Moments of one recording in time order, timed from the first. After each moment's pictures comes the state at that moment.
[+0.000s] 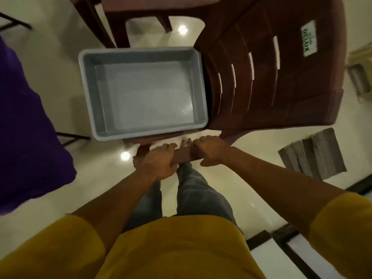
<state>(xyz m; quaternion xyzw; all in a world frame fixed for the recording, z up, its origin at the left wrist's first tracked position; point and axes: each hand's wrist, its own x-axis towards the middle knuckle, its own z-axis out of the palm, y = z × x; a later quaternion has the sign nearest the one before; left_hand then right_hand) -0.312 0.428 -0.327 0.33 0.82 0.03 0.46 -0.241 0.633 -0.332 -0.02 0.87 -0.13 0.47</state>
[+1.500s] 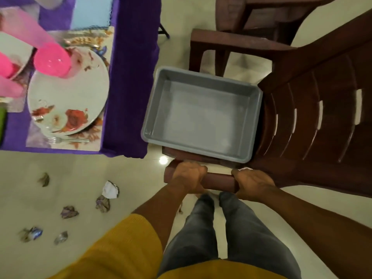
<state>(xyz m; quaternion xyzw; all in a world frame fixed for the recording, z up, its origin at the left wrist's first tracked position) -0.326 0.274 -0.326 0.24 0.88 -0.02 0.41 -0.299 0.501 -0.336 -0.14 0.88 -0.08 0.45</state>
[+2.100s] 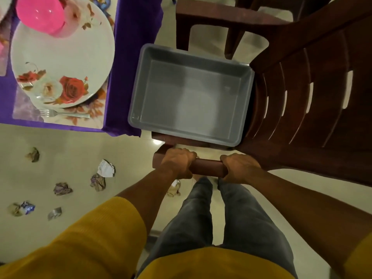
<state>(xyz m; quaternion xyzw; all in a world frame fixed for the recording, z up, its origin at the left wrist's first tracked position) -0.321 0.204 -0.357 0.20 0.87 -0.02 0.45 -0.312 0.422 -0.365 -0.15 0.86 -0.05 0.49</state>
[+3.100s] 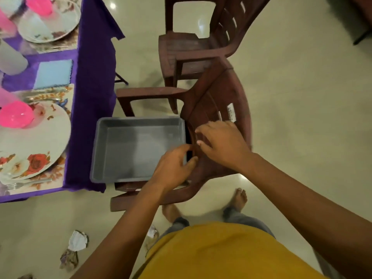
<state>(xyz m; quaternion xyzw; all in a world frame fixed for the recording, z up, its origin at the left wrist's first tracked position) -0.339 0.385 -0.172 0.15 0.90 0.34 0.21 -0.346 0.578 -0.143 -0.09 0.98 -0.13 0.06</state>
